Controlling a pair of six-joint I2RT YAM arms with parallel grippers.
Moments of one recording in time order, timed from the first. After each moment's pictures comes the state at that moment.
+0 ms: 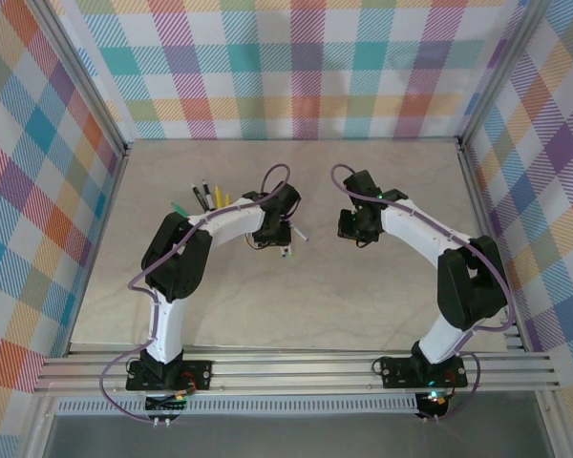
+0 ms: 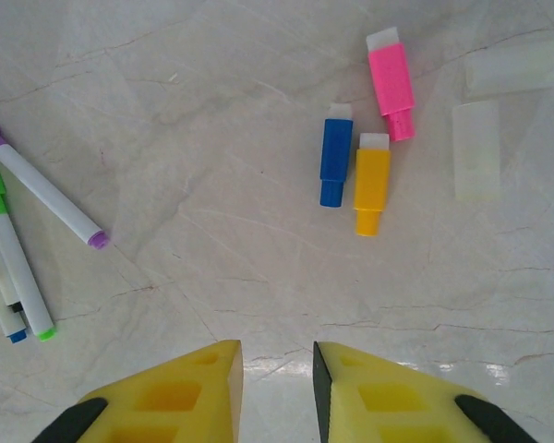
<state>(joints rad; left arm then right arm) -0.63 2.05 1.49 -0.74 -0.10 -0.64 0.44 1.66 1.20 -0.73 -0.02 0.57</state>
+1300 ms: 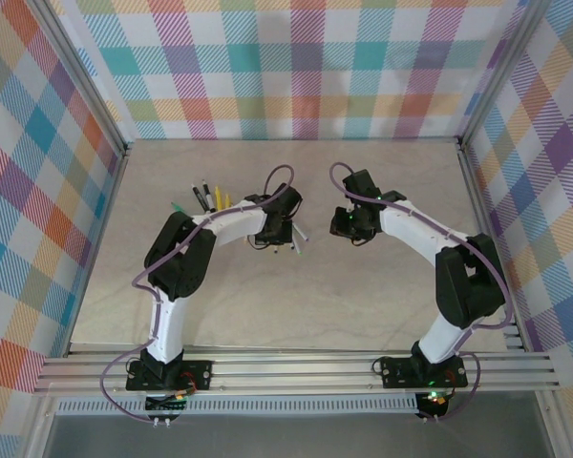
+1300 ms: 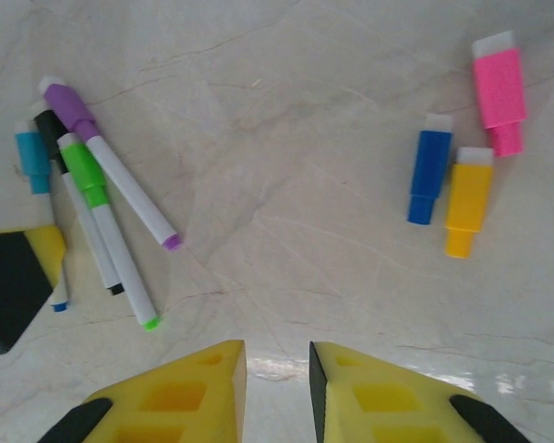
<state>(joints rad) -0.63 2.06 1.45 -0.65 -0.14 -0.58 0.44 1.67 1.18 -0.61 -0.16 0.59</state>
